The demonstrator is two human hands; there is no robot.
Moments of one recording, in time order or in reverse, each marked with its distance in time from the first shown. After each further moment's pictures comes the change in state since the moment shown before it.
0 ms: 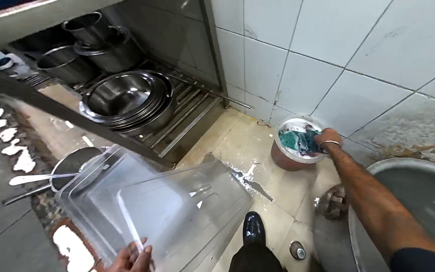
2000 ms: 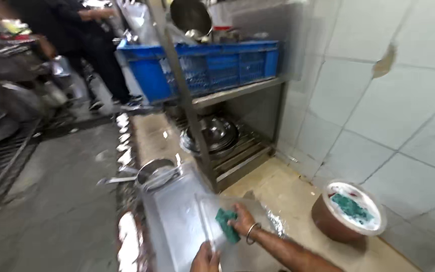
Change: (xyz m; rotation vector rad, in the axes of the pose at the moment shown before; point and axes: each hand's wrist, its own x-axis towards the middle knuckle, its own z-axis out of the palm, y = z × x) left_hand -0.001 0.002 -0.004 0.177 -0.057 -0.066; right_hand -0.370 -0.253 0.182 0.317 -0.678 -0.992
